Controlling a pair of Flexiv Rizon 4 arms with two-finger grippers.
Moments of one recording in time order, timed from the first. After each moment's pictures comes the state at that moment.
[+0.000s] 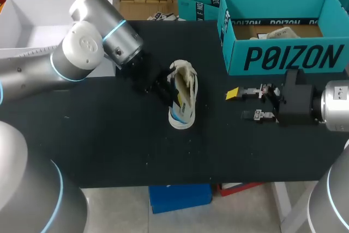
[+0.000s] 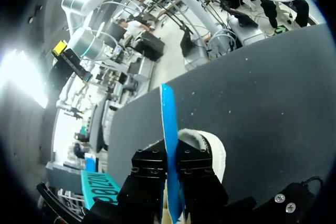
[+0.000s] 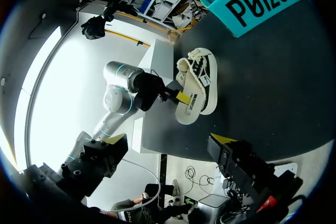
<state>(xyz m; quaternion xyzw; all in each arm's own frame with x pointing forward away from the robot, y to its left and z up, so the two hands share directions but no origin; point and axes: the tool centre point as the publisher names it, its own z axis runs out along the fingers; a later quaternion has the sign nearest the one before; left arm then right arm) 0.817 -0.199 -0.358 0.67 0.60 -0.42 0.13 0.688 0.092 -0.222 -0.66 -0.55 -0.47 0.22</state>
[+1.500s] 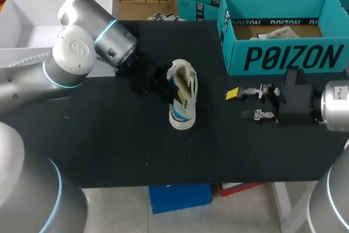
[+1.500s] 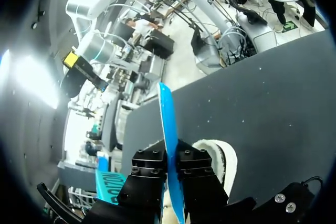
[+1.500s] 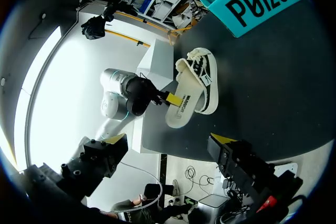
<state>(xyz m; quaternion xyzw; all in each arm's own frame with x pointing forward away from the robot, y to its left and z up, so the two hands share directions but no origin) 0.802 -0.202 -0.325 0.65 0.59 -0.44 0.17 0.689 0.092 -0.222 -0.66 -0.55 -0.47 0.22</state>
